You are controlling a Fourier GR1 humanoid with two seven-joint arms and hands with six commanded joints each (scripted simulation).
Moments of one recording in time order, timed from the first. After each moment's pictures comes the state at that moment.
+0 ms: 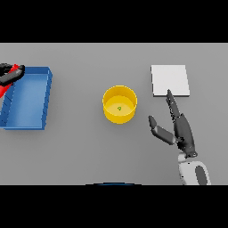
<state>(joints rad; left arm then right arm) -0.49 0.62 -0.06 -1.13 -0.01 -0.06 0.51 0.08 -0.06 0.15 -1.69 0.22 -0.01 -0.15</state>
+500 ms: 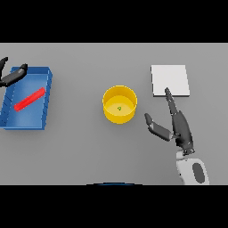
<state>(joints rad) -0.50 0.64 -0.12 -1.11 -0.10 -0.05 0.46 0.04 -0.07 0.16 -1.68 0.31 -0.05 -0.06</state>
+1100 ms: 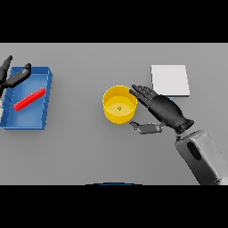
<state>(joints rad) -0.48 0.60 -0.10 -1.17 -0.05 -0.03 0.44 -0.29 -0.37 0.40 -1.58 0.68 0.20 -0.08</state>
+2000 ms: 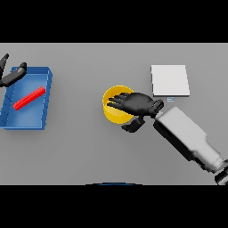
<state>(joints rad) -0.48 0.62 -0.09 -1.16 -0.05 -0.06 0.42 -0.67 -0.33 0.67 -1.17 0.87 0.43 -0.20</state>
